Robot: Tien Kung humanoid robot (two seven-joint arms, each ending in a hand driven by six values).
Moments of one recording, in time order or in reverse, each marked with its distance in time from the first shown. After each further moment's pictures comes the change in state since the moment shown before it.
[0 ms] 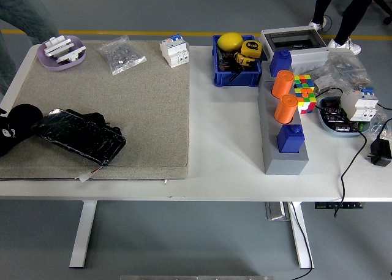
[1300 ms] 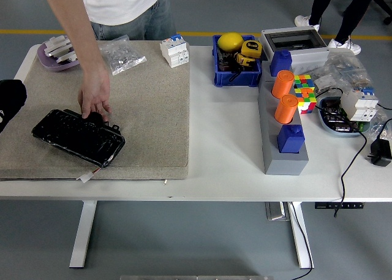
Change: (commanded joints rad) left arm 0.074 0.039 -0.100 -0.222 0.270 0.119 0.054; right arm 0.001 -0.011 -0.031 -0.005 0.019 -0.002 0.006
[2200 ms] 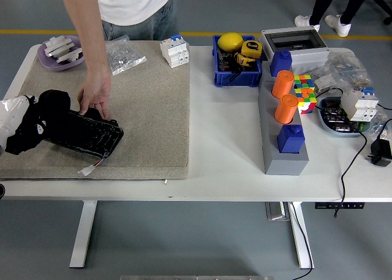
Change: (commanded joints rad) left arm 0.109 -0.015 0.085 -0.283 0.123 -0.002 0.100; right arm 0.002 -0.012 0.013 -0.001 -0.010 0.001 0.003
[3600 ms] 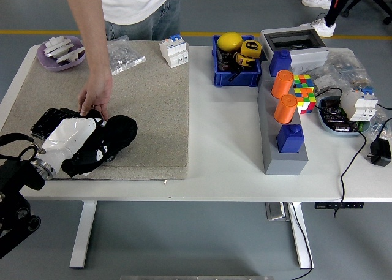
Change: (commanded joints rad) left arm 0.064 0.024 0.182 -0.365 0.047 -0.053 0.111; right arm -0.006 -0.019 -0.008 0.007 0.005 0.007 0.000
